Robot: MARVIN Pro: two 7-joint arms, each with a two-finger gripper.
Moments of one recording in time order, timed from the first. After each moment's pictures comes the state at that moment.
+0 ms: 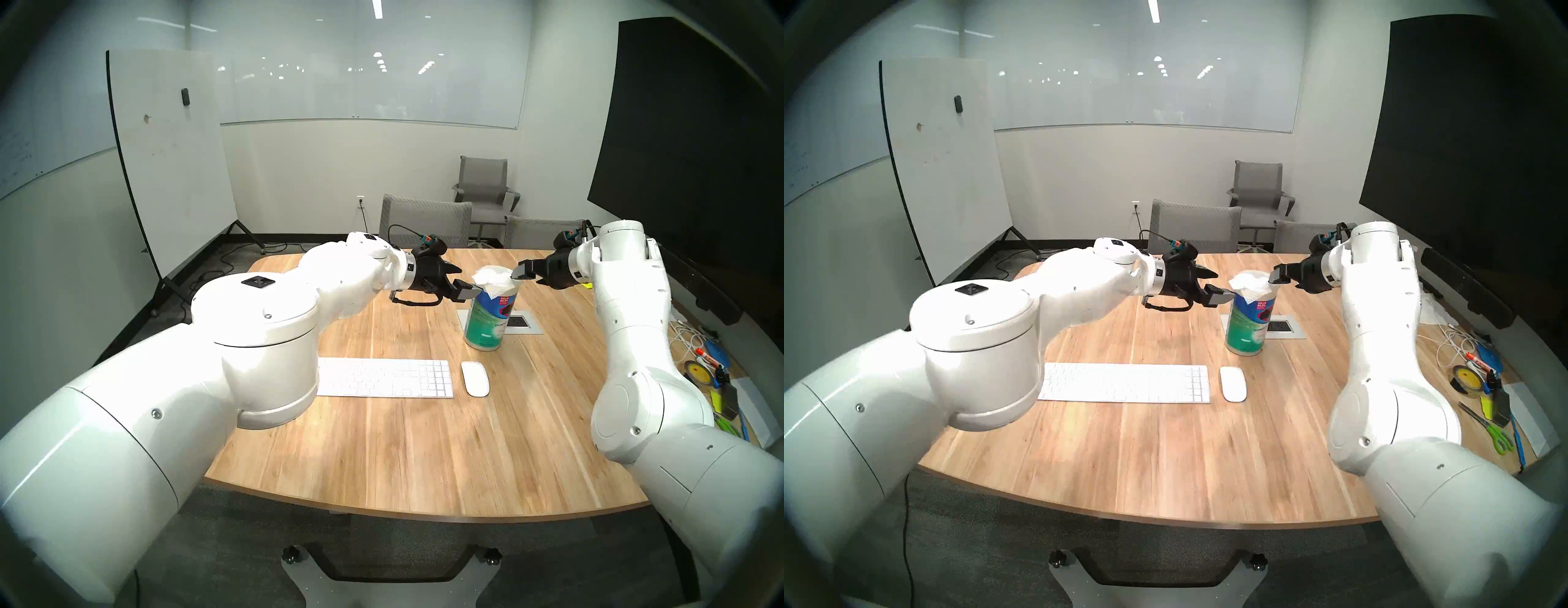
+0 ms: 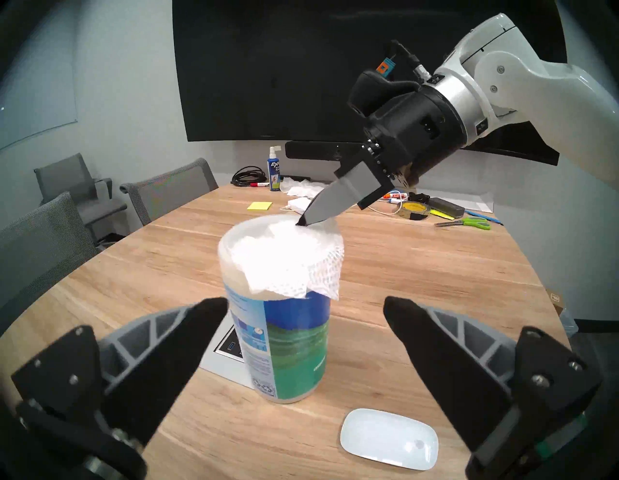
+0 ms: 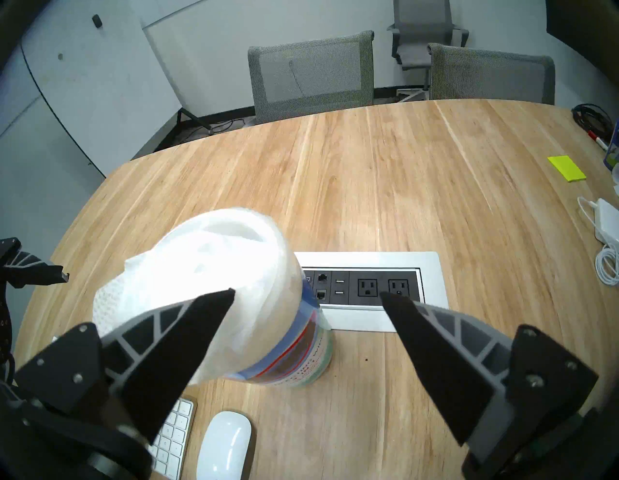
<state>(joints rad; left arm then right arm) 0.21 -1.71 0.08 -0.11 -1.34 -0.06 -0.90 -0.58 -1.36 1.88 -0.89 -0.52 0.96 0.86</state>
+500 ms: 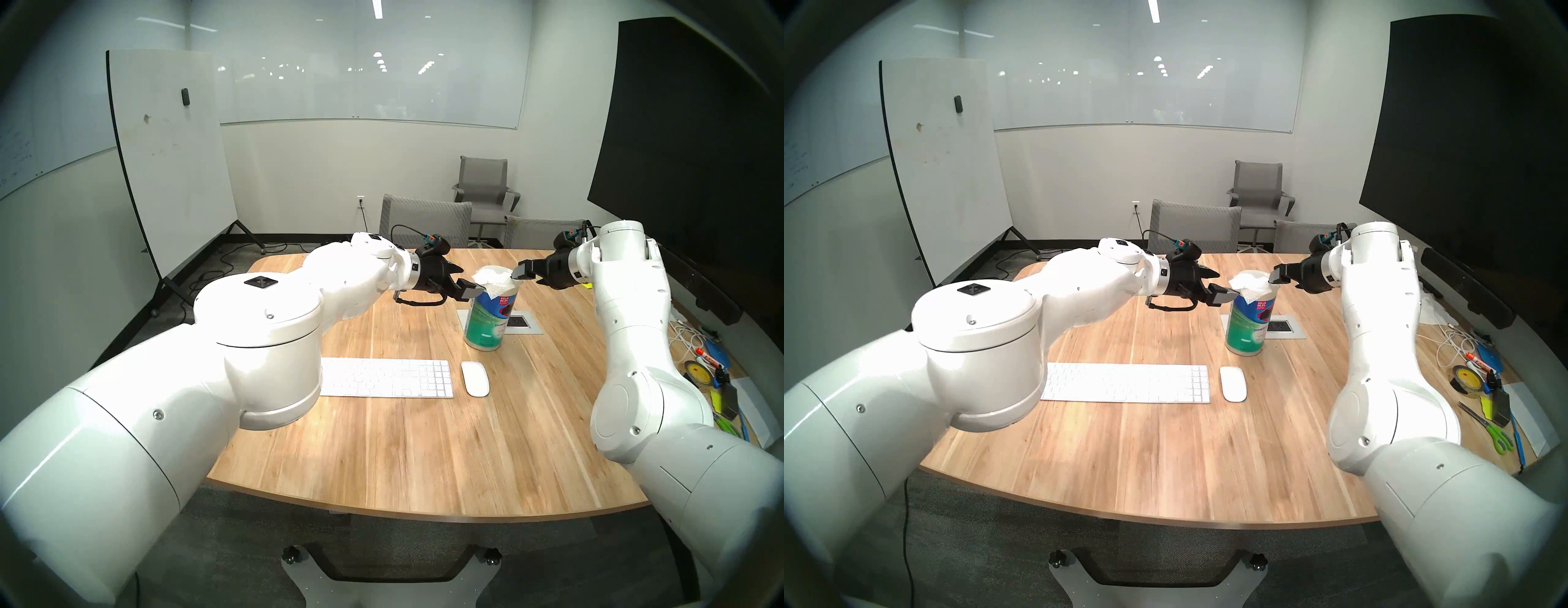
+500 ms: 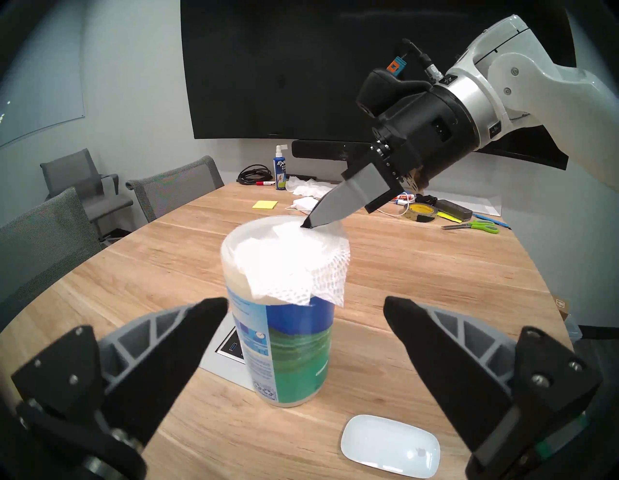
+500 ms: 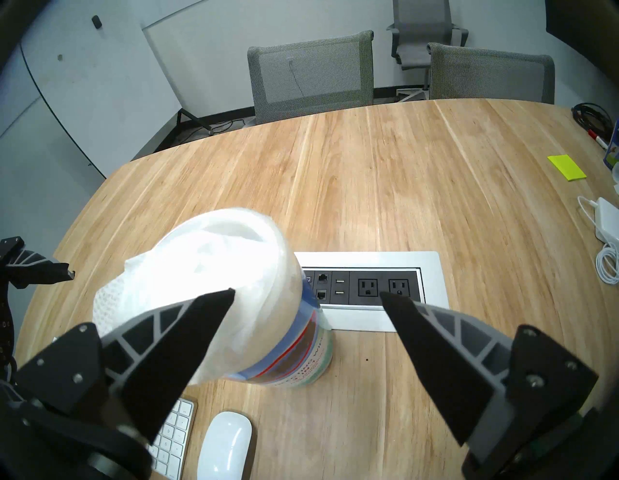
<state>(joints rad) 0.21 -1.72 0.08 -0.11 -1.34 -0.04 -0.86 -0.58 -1.36 1.89 -0.89 -0.52 0.96 0.86</state>
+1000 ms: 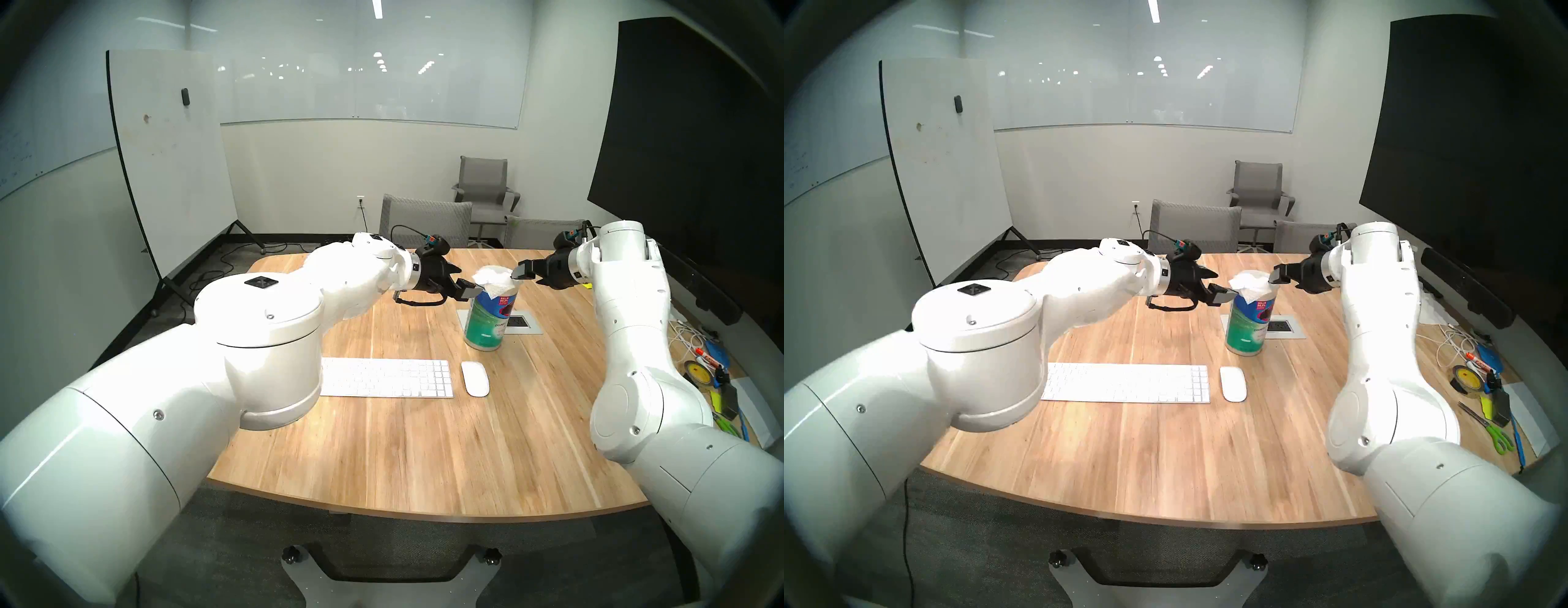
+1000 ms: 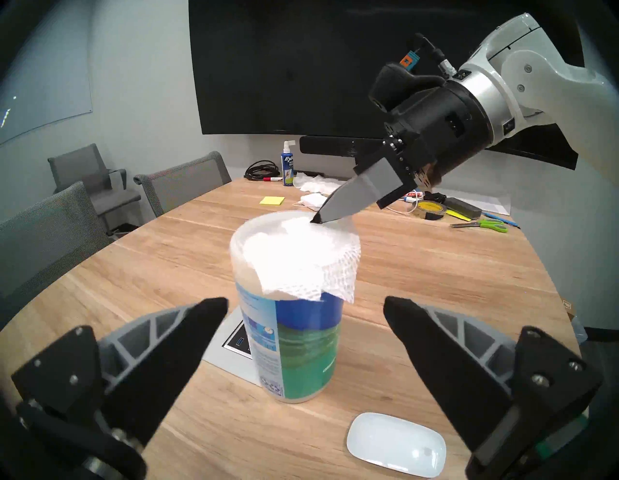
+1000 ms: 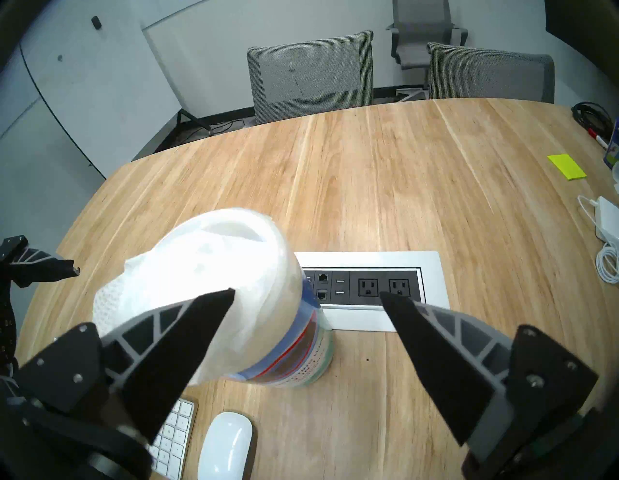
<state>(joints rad) 0.21 -1.72 0.08 -0.12 -1.34 -0.02 -0.83 -0.58 -1.36 1.89 -0.89 -0.52 0.96 0.86</state>
